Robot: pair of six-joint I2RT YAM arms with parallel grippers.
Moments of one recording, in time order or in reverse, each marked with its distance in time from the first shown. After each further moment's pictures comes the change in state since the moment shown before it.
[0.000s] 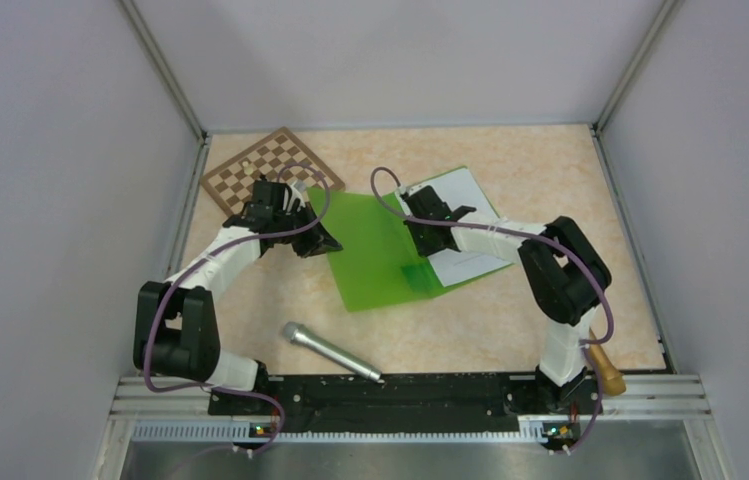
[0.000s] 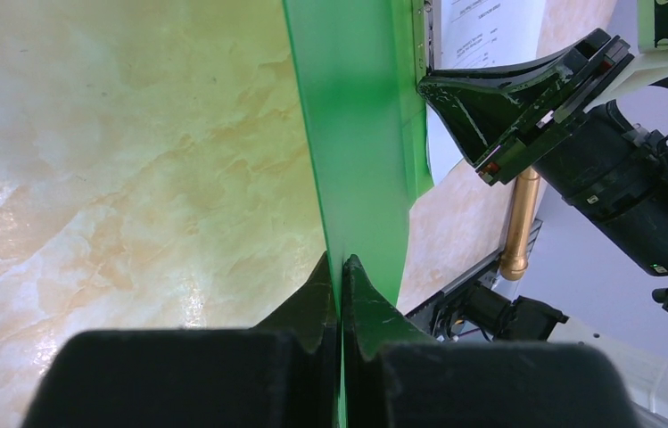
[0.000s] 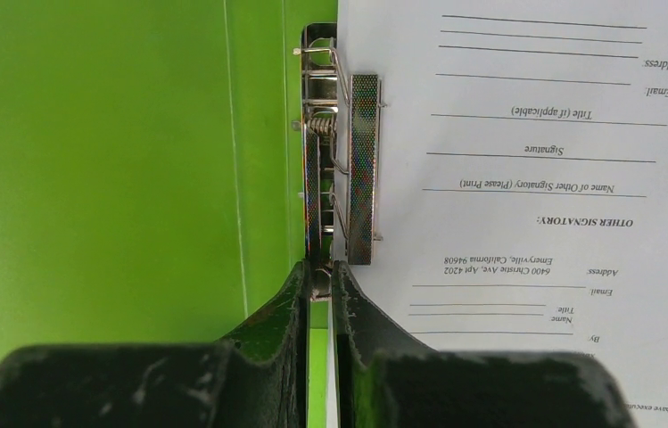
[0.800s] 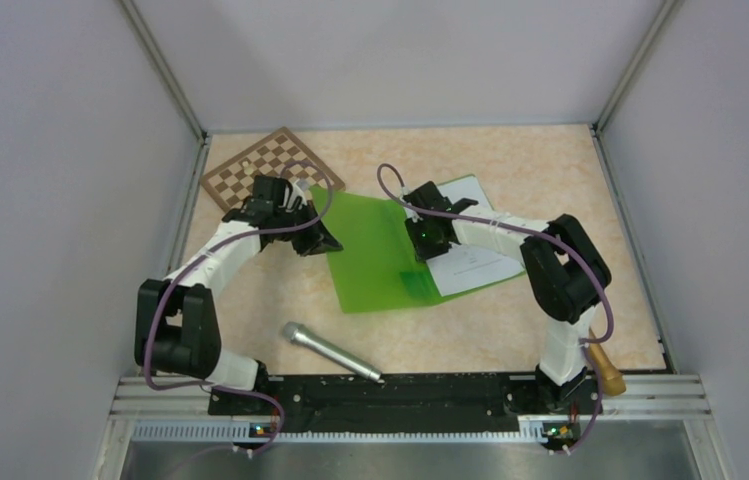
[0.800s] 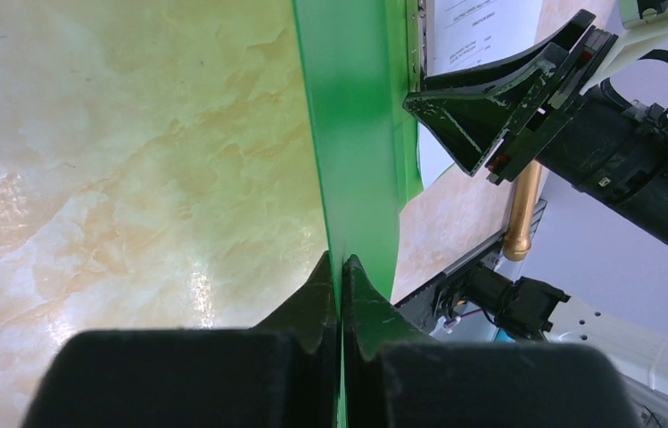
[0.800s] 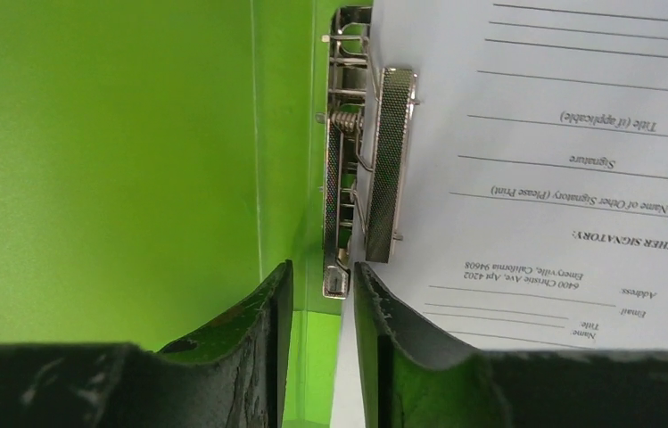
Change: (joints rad) left arm 0.000 0.011 0.048 -0.075 0.022 0.038; right arm -0.021 0.003 0.057 -0.153 -0.135 0.071
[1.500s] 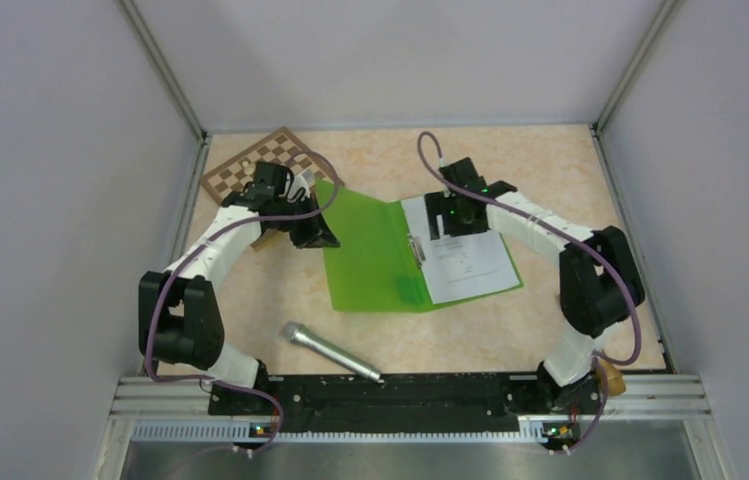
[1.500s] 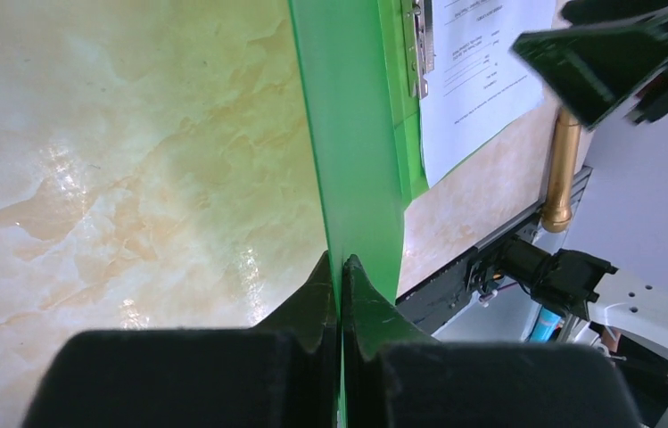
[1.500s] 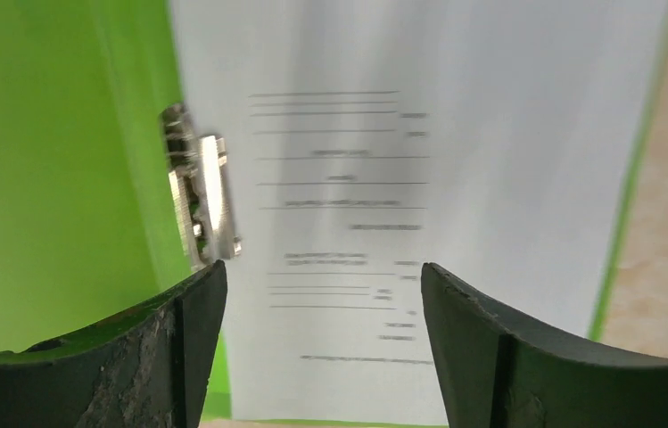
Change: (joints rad) left arm -0.001 0.052 0.149 -0.183 -0.006 0.158; right arm -0.105 -0.132 0.024 -0.098 0.043 0.024
